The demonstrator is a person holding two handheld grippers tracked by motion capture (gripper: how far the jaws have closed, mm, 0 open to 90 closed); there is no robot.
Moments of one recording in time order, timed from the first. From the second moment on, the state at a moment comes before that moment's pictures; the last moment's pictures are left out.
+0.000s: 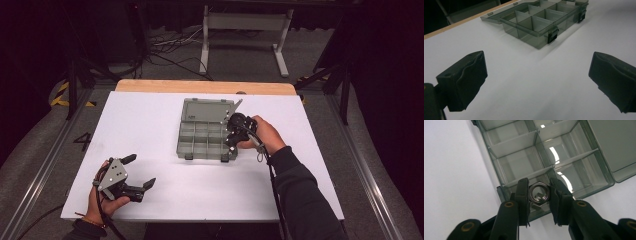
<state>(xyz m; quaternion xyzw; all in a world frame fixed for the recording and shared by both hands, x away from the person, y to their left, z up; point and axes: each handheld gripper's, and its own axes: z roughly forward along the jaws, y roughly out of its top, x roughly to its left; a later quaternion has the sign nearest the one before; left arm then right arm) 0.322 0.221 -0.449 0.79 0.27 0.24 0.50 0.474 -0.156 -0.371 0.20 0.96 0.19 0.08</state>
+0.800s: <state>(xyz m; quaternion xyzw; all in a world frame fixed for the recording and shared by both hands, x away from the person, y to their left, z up) 0.322 0.221 -0.450 0.79 0.27 0.24 0.49 0.481 -0.150 -0.382 0.21 0.96 0.17 0.08</state>
